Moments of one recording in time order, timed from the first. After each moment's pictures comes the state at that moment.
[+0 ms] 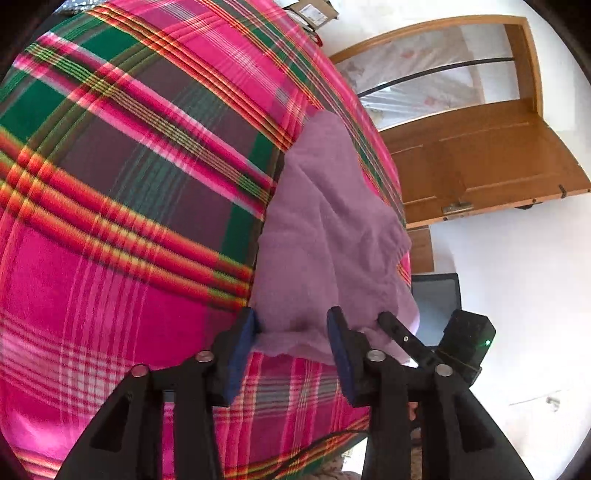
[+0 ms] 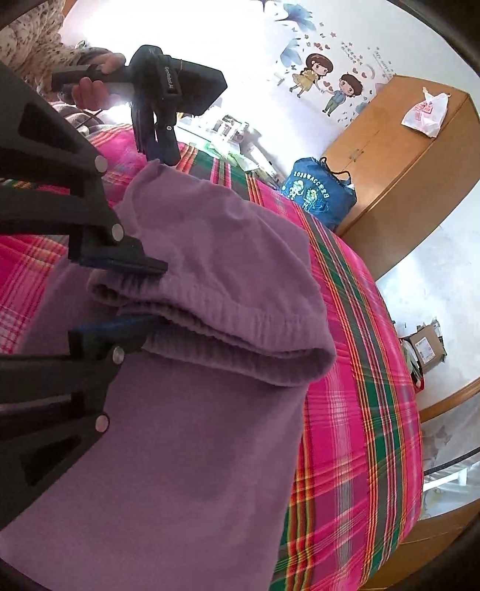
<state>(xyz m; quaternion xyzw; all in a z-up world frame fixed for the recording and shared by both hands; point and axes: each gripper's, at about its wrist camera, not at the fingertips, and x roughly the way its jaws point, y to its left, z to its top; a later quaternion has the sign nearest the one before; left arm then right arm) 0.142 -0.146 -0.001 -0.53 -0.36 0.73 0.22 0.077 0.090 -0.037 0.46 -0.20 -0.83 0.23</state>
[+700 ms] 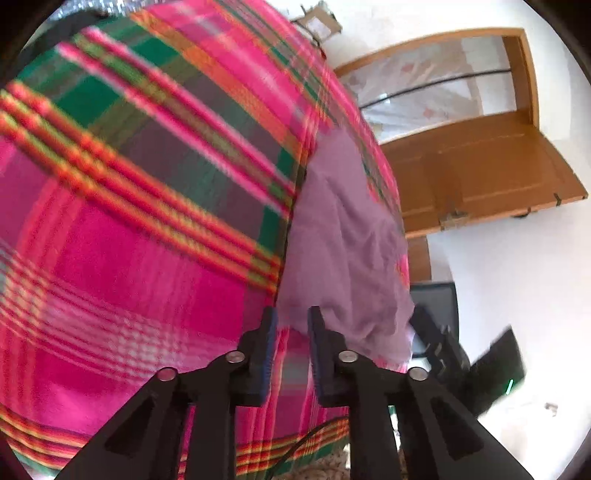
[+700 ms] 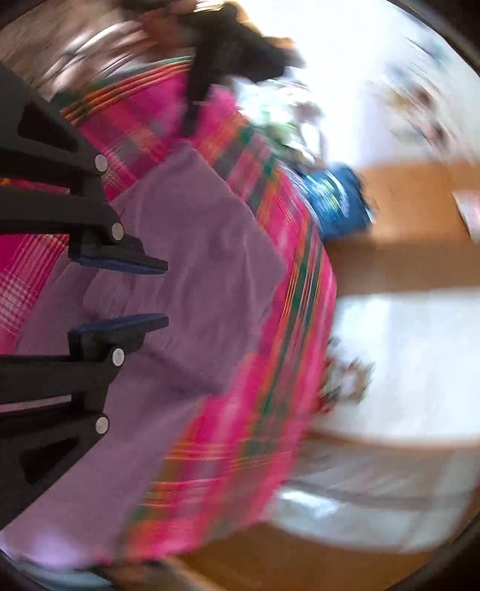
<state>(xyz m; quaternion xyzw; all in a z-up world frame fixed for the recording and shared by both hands) 0.158 -0.179 0.001 -0.51 -0.38 0.74 0.21 0.130 0.010 0.022 0.35 0.14 -0.91 0.21</state>
